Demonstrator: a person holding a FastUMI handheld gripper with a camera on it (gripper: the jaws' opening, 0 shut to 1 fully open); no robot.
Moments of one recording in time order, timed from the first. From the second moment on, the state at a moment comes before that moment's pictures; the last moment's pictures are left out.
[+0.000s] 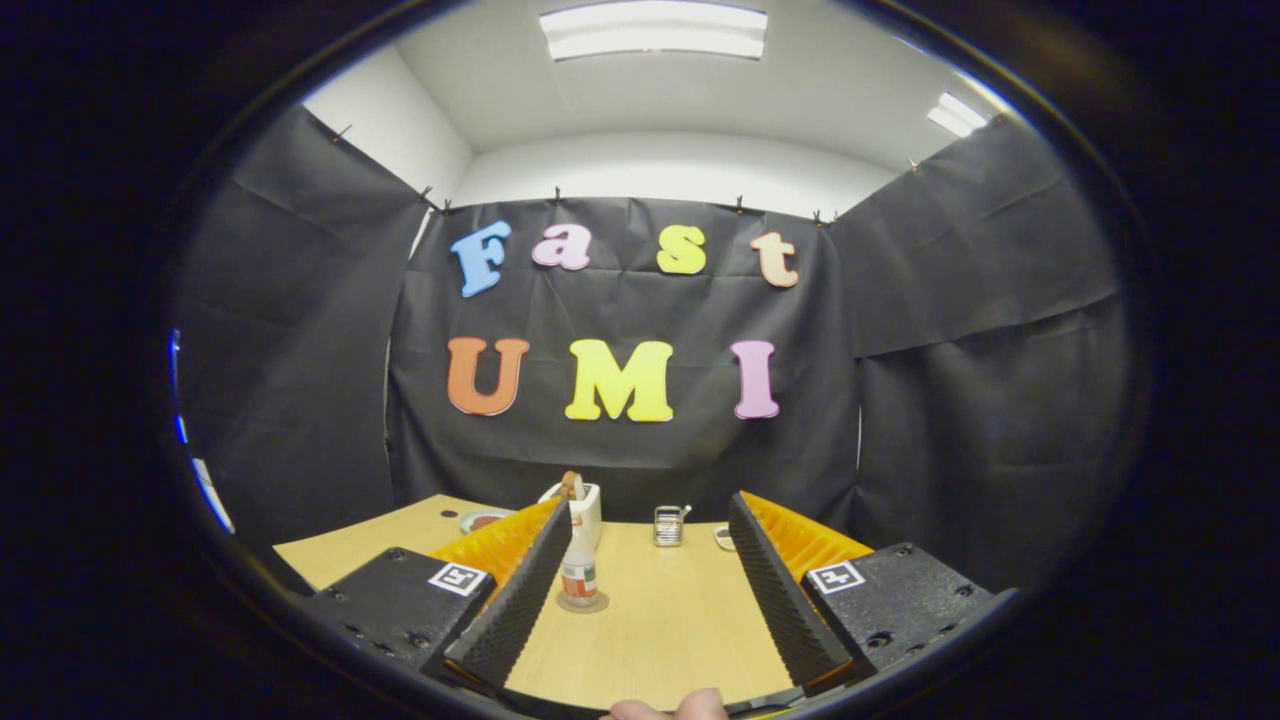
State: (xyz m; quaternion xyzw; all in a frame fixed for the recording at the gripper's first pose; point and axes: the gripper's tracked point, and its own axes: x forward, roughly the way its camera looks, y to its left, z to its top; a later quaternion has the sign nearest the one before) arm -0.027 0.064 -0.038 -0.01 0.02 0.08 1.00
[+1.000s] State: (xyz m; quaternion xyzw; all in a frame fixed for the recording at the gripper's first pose) arm -0.022 0.071 -0.045 -0.01 0.03 0.09 1.00
